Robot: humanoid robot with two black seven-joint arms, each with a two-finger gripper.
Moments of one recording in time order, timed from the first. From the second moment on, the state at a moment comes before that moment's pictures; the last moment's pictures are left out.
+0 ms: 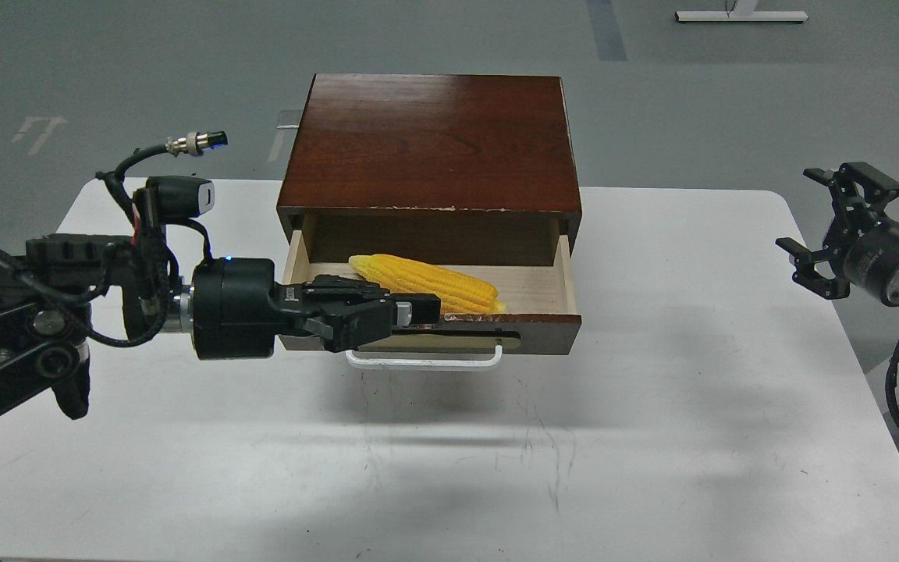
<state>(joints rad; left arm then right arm) -0.68 0.79 -0.65 -1.77 1.39 -0.49 -0.49 0.83 -0.79 0.10 0.79 0.13 0.37 0.27</state>
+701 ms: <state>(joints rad) -0.43 0.68 -0.63 -1.74 1.52 -0.49 -0.49 0.81 -0.68 0.10 0.69 0.12 0.36 0.26</state>
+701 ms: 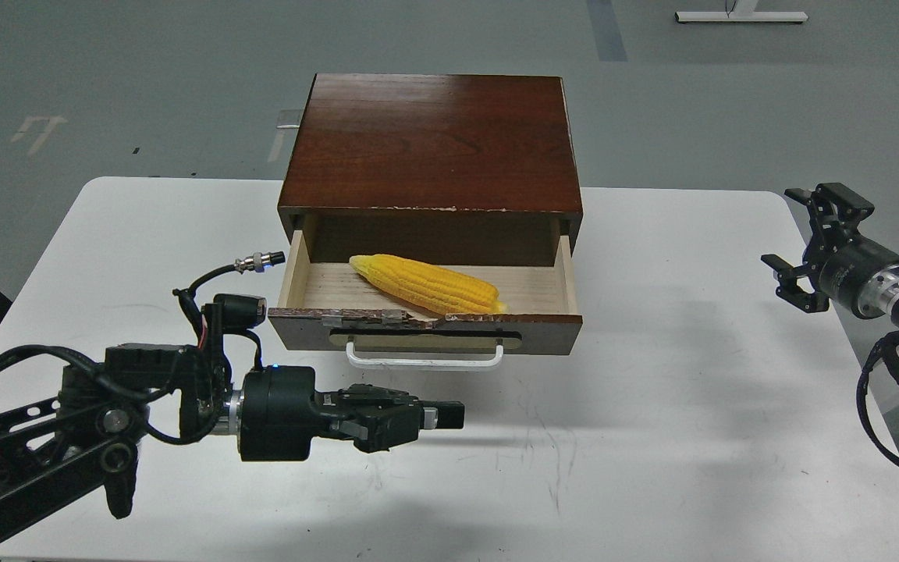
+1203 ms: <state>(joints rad) -0.40 0.65 -0.64 -1.65 1.57 -0.49 -0.49 0.79 -0.68 0.10 0.68 0.11 0.36 0.27</state>
